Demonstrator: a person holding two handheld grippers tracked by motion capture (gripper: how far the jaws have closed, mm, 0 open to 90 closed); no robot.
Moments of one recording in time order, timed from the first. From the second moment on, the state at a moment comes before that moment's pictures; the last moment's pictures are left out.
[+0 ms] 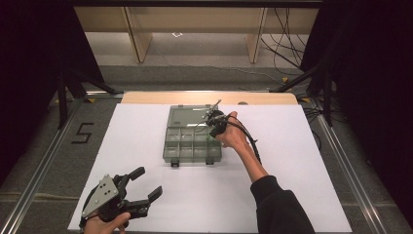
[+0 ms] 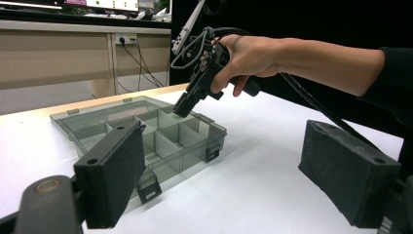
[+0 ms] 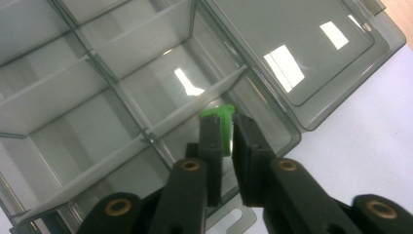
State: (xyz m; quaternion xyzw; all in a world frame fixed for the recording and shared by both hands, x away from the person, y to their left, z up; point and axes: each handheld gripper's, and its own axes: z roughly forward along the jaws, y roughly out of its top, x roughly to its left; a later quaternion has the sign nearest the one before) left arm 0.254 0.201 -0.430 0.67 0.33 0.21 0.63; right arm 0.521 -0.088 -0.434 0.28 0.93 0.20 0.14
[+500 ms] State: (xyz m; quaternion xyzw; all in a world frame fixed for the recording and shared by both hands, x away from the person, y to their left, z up) left arm 0.254 0.202 -0.430 0.67 0.33 0.21 0.63; right arm 0.502 -0.096 -0.415 0.30 0.91 0.25 0.13
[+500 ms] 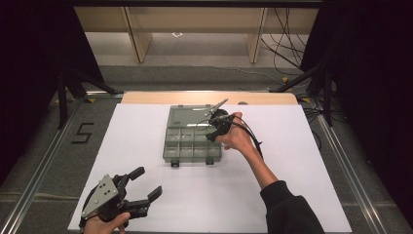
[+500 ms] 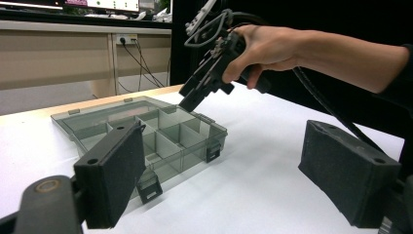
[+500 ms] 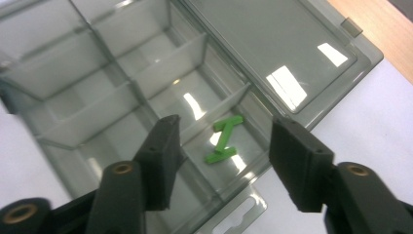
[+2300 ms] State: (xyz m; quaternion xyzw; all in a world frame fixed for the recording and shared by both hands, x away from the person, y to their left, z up) left arm 0.254 0.202 -0.430 0.67 0.34 0.21 0.63; right arm 0.350 -0.184 -0.408 0.31 0.81 0.48 0.15
